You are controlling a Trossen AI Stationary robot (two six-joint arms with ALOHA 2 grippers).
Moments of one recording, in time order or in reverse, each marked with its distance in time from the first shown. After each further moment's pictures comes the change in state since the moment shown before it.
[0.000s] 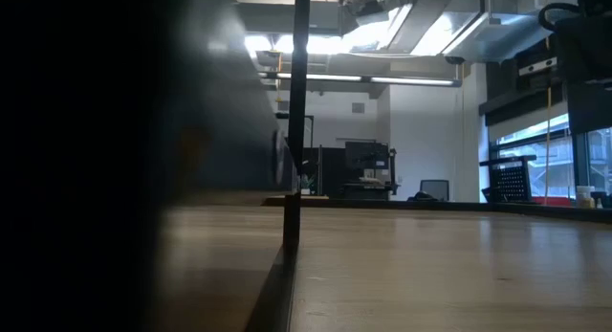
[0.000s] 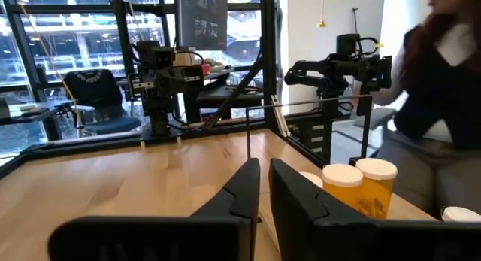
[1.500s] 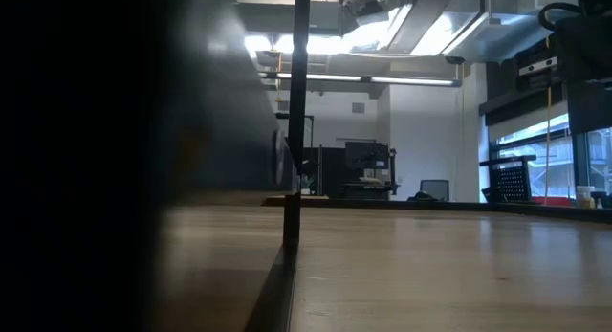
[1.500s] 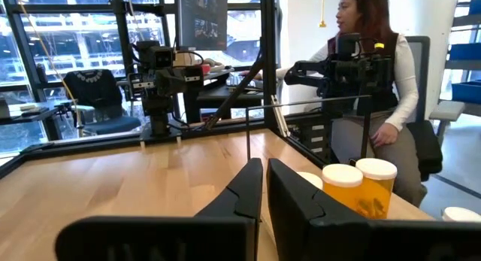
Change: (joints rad) left arm 0.000 0.000 0.000 0.000 0.000 -0.001; right arm 0.000 0.000 0.000 0.002 -0.001 -0.002
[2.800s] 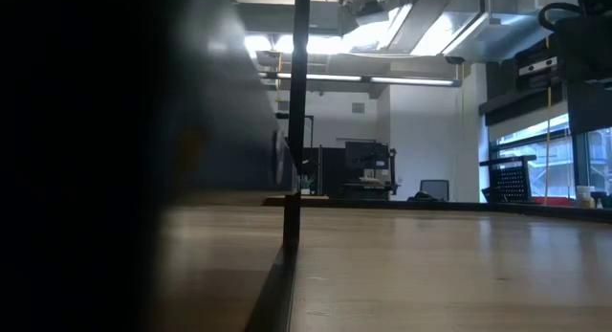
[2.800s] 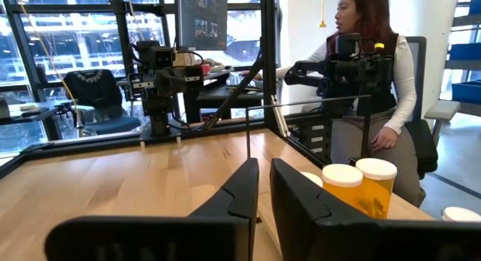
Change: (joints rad) left arm 0.000 0.000 0.000 0.000 0.000 0.000; right arm 0.000 0.000 0.000 0.000 0.000 -0.001
